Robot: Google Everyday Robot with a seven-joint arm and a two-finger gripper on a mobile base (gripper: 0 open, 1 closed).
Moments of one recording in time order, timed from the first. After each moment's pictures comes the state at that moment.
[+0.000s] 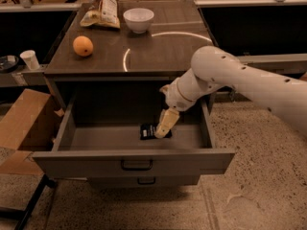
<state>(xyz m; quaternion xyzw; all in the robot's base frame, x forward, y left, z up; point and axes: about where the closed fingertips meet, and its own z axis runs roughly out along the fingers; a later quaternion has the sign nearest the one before) 0.609 -0.032 0.708 -0.64 0.71 0.15 0.26</state>
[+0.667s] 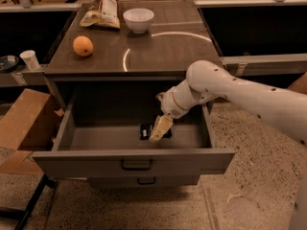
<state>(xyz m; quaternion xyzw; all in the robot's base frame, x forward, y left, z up) 0.620 -0.015 0.669 -0.63 0.71 0.17 0.27</state>
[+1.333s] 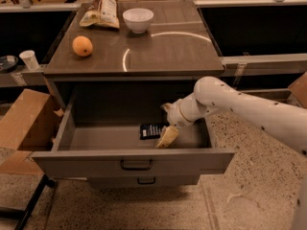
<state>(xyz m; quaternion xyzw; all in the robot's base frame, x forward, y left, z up) 0.614 -0.031 0.623 -0.62 0.71 0.19 0.28</state>
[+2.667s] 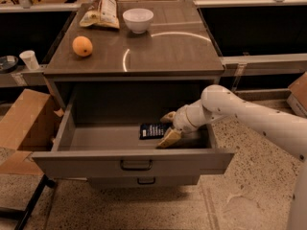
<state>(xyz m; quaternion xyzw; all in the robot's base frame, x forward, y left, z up) 0.619 -0.052 0.585 -0.60 0.71 0.21 0.29</state>
